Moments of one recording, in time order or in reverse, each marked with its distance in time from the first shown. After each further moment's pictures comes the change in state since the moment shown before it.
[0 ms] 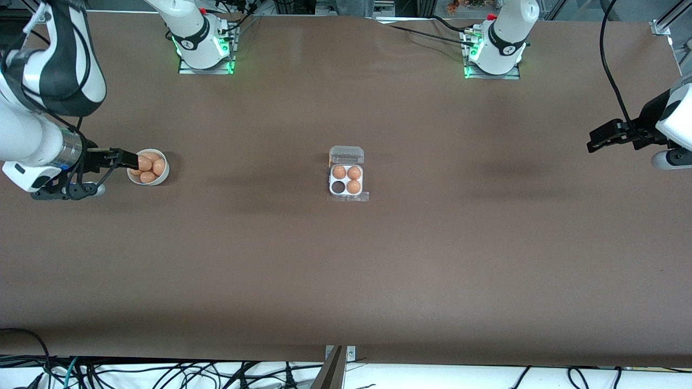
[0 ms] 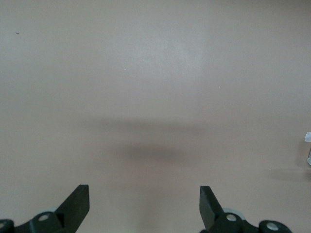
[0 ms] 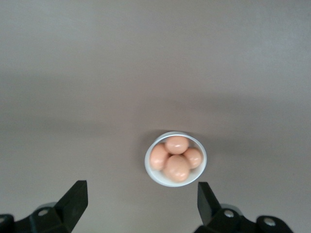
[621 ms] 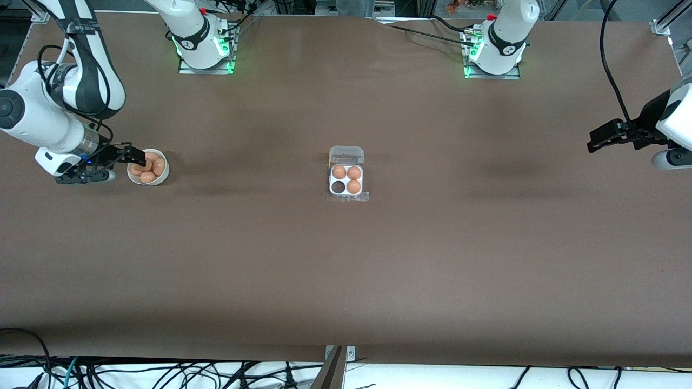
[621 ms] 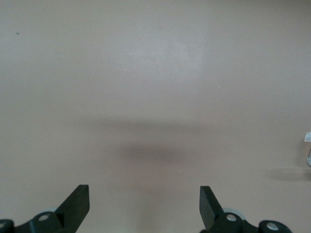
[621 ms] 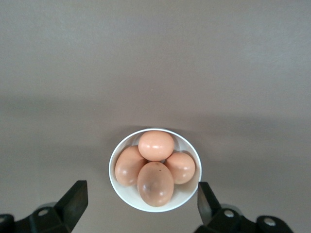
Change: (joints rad) left arm 0.000 0.000 0.000 0.000 0.000 0.000 0.000; right arm -0.002 -0.057 -0.091 -0.395 0.038 0.413 -0.093
